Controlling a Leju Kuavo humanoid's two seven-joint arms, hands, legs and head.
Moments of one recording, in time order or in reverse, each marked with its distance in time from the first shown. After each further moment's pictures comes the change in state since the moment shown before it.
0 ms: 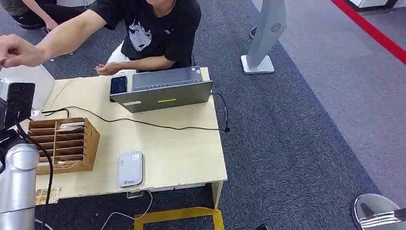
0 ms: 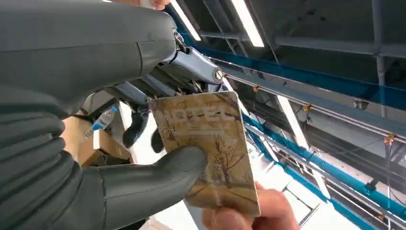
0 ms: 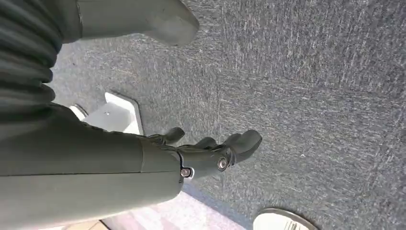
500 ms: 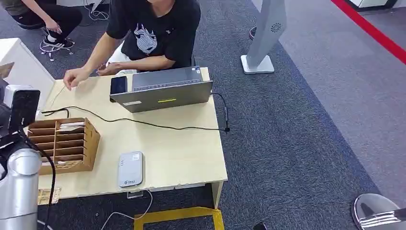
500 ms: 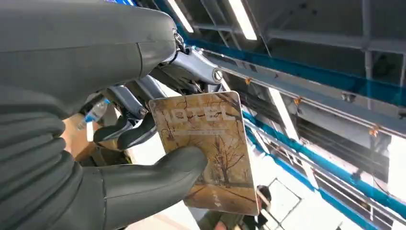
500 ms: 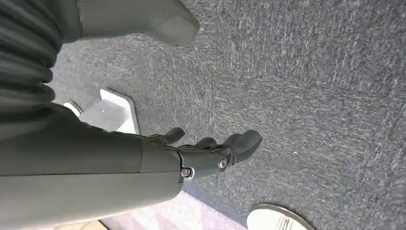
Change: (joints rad) left arm 0.059 -0.015 -0.020 -0.057 0.039 -0.036 -0.049; right arm 0.003 0.009 0.040 -0.018 -0.019 -0.002 0.004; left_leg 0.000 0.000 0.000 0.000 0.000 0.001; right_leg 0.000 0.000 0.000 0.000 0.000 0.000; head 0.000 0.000
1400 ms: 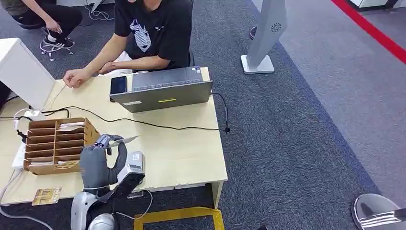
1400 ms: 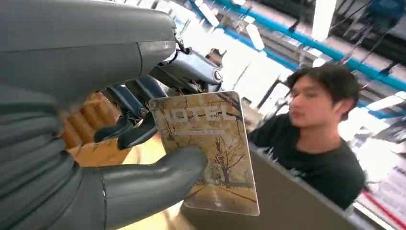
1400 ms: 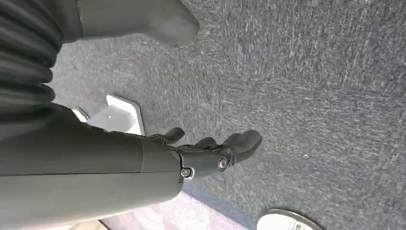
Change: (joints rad) left arm 0.425 -0.111 -0.404 -0.113 0.065 -0.045 -0.022; right arm 0.052 0.019 0.025 -0.067 -0.063 0.027 0.006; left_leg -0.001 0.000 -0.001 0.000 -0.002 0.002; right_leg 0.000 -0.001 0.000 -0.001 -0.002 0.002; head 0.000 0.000
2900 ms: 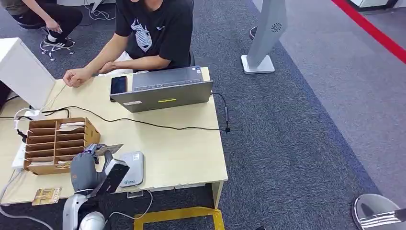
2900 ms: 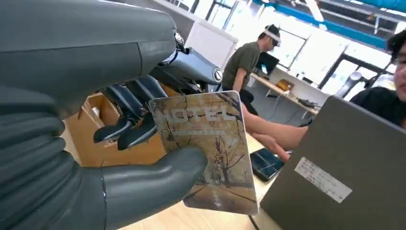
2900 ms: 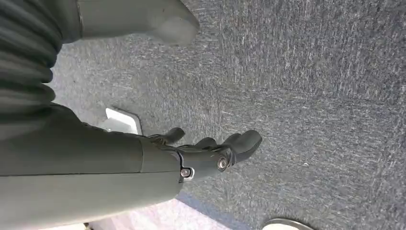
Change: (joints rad) left arm -0.018 -0.006 0.168 0.174 0.023 -0.034 -0.016; right arm -0.002 0.063 -0.076 -0.063 0.030 0.017 -0.022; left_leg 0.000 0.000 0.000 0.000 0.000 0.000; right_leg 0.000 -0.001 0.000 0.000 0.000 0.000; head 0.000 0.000
